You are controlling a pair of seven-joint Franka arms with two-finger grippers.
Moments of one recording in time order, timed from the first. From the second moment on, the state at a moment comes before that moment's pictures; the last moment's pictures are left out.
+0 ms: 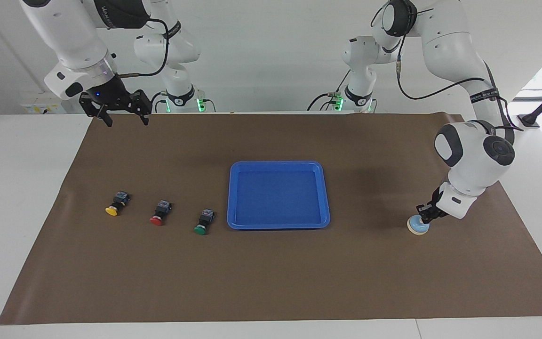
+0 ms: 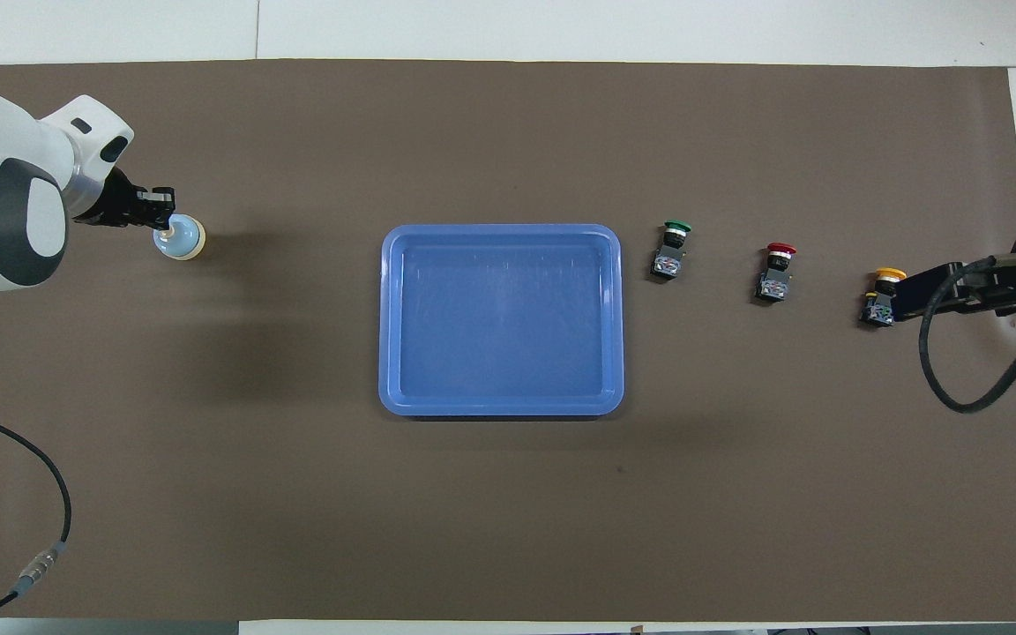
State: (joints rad) left arm 0.02 0.45 -0.02 -1.66 -0.02 2.13 -0.02; right arm 0.01 -0.06 0.01 -1.66 0.01 1.51 -0.01
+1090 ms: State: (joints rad) left arm 0.02 0.28 -0.01 -1.71 -0.02 1.98 -0.03; right arm 0.01 -0.06 0.01 -1.66 0.01 1.51 -0.01
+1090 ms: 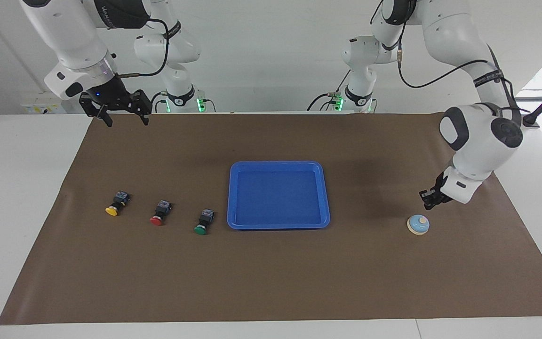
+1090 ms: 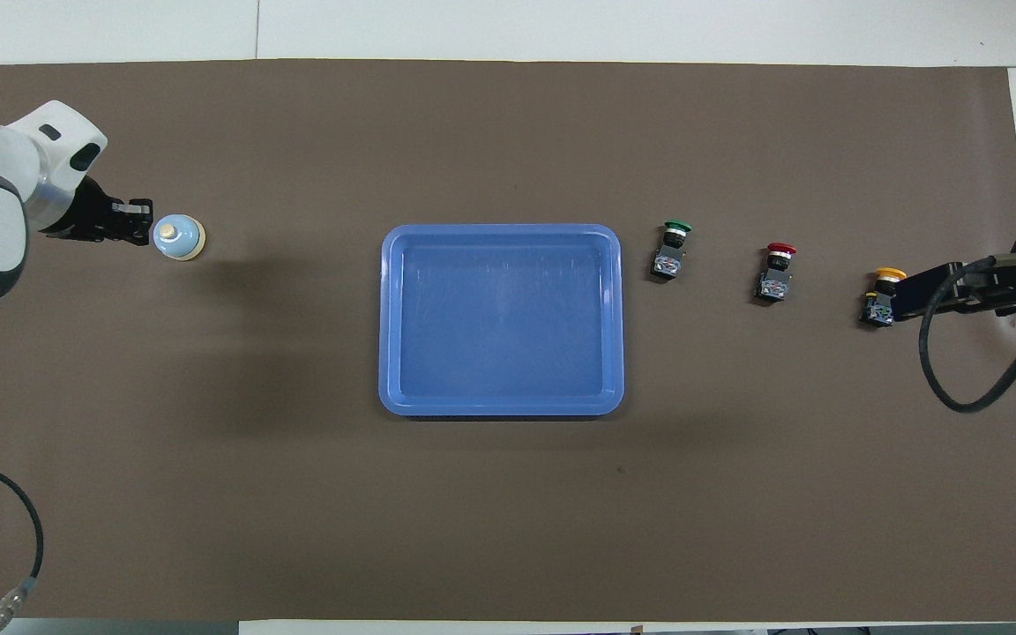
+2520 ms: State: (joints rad) left arm 0.02 -0.04 -0.02 -1.67 -0.03 1.55 -0.04; right arm 0.08 -0.06 0.03 -1.72 0.01 1.61 0.09
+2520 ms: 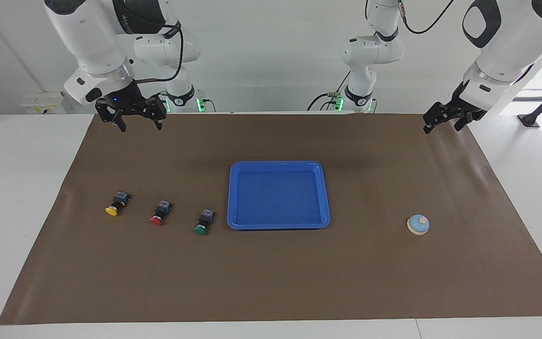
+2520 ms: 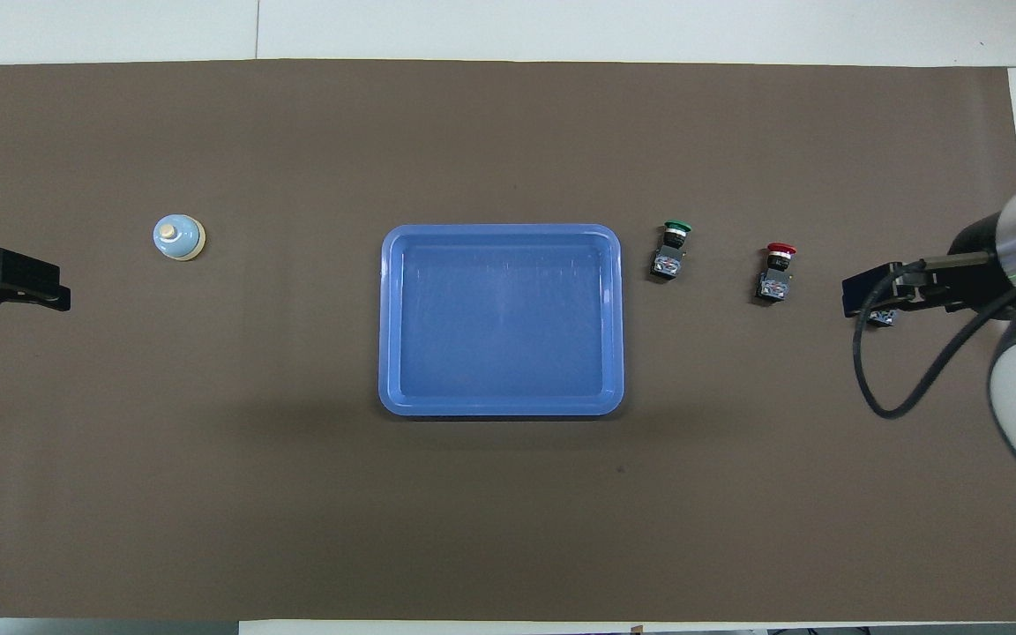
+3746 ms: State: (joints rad) left arm 0.02 -0.04 -0.02 -1.66 -0.04 1.56 0.05; right arm 0.25 0.48 0.03 -1.76 -0.07 2.31 0.62
